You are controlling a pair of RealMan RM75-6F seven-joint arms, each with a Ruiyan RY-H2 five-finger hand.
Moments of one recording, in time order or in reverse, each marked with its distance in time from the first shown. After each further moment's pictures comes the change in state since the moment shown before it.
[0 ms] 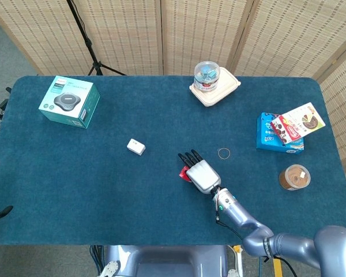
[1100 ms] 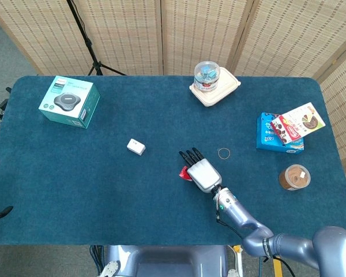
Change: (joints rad) left arm 0.000 0.000 0.000 0.001 0.000 0.000 0.000; right arm -0.006 -0.014 -0.001 0.023 -0.012 0.040 0.009
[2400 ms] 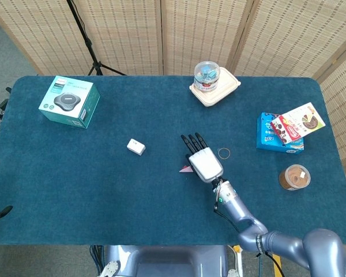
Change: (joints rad) left arm 0.000 0.000 0.000 0.001 0.000 0.000 -0.005; right arm -0.008 -0.095 0.064 0.166 -0.079 0.162 0.089
